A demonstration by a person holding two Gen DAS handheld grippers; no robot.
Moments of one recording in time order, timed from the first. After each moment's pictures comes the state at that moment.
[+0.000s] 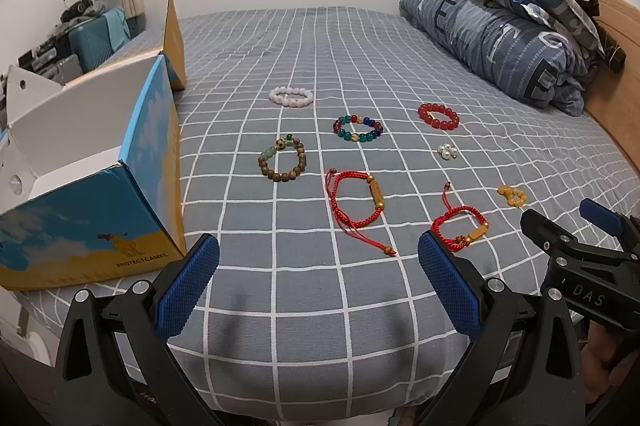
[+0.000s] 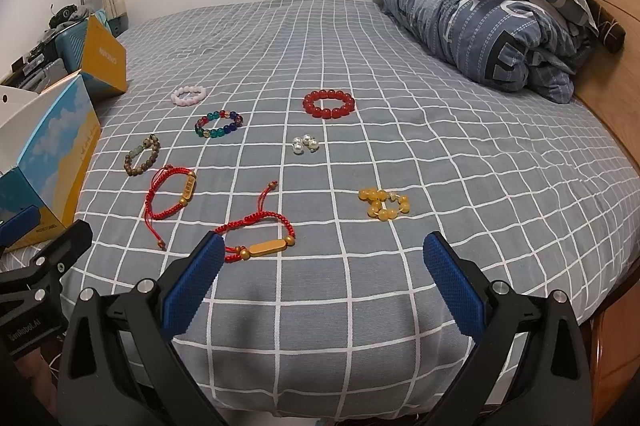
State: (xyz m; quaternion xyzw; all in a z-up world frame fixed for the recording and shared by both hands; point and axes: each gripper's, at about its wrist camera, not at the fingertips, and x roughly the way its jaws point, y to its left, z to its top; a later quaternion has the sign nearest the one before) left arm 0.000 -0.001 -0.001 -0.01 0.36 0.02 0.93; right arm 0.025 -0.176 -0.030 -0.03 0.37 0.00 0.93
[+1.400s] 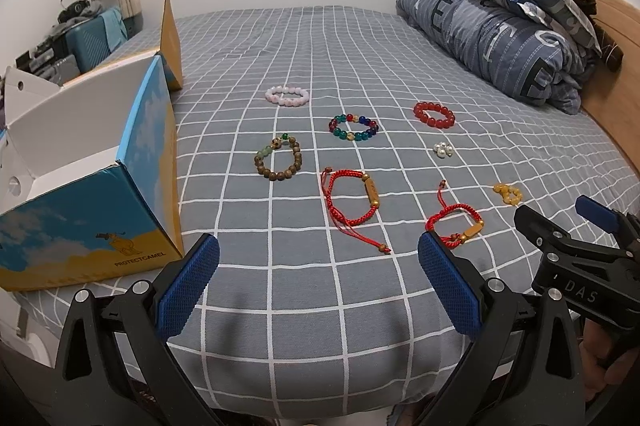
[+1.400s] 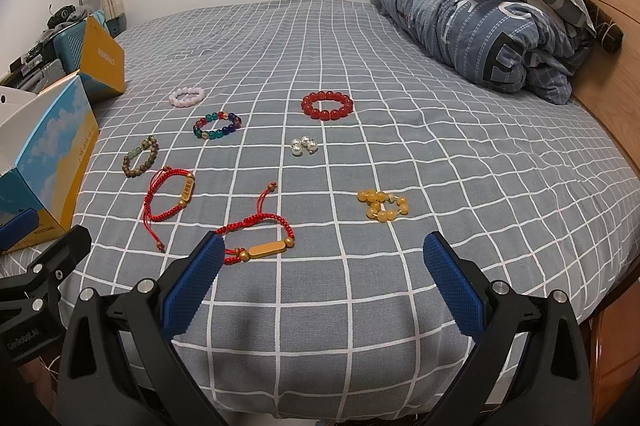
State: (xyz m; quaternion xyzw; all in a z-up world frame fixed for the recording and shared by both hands) left arm -0.003 -0.004 0.000 -0.01 0.36 0.01 0.93; right arm 0.025 -0.176 -0.030 -0.03 0.36 0.00 0.93
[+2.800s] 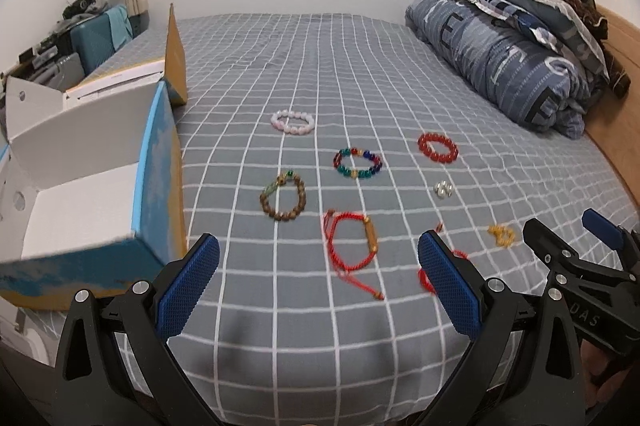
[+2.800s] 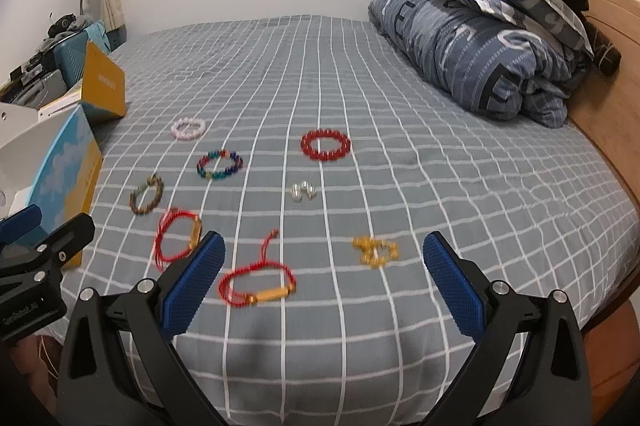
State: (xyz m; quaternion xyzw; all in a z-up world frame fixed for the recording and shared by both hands) left arm 0.029 0.003 0.042 -0.03 0.37 0.02 0.93; right arm 0.044 -0.174 0.020 -0.04 0.34 0.00 0.94
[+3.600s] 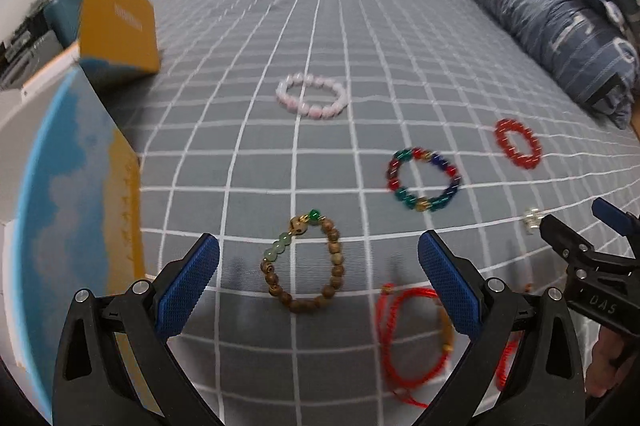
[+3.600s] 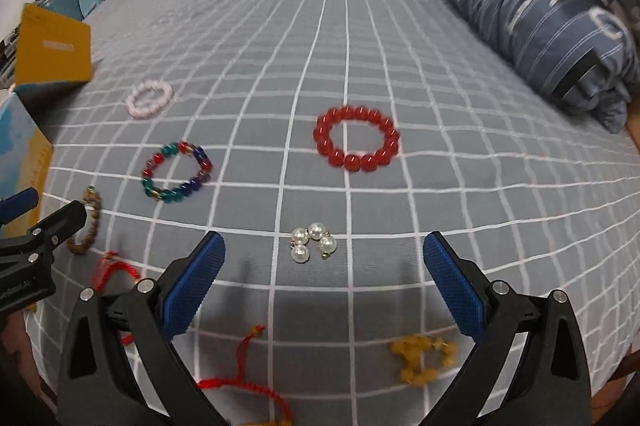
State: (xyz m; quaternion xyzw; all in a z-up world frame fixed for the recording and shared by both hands) left arm 0.175 0.037 -0.029 -0.03 0.48 0.04 0.88; right arm 0.202 -0.159 -0.054 -0.06 0.46 0.03 0.89
